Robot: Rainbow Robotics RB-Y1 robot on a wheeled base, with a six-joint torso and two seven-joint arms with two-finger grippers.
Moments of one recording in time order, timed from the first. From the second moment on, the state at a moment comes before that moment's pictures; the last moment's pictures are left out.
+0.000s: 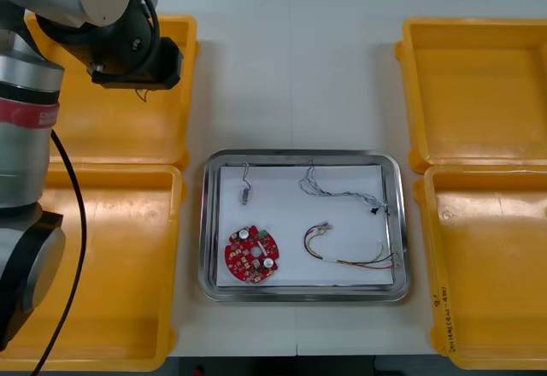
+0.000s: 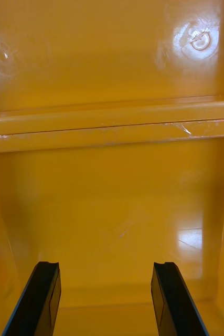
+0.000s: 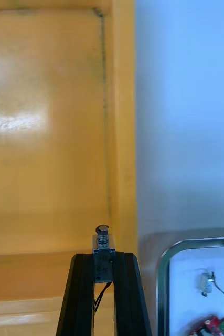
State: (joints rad) right arm -0.14 -0.96 -0.33 -2.08 -1.02 1.79 1.21; left arm -0.88 0.38 -0.07 -1.71 0.38 1.91 -1.22
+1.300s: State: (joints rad) right arm -0.14 -0.96 -0.33 -2.08 -1.02 1.79 1.21; left arm -0.87 0.14 -0.51 -1.73 0.30 1.91 -0.77
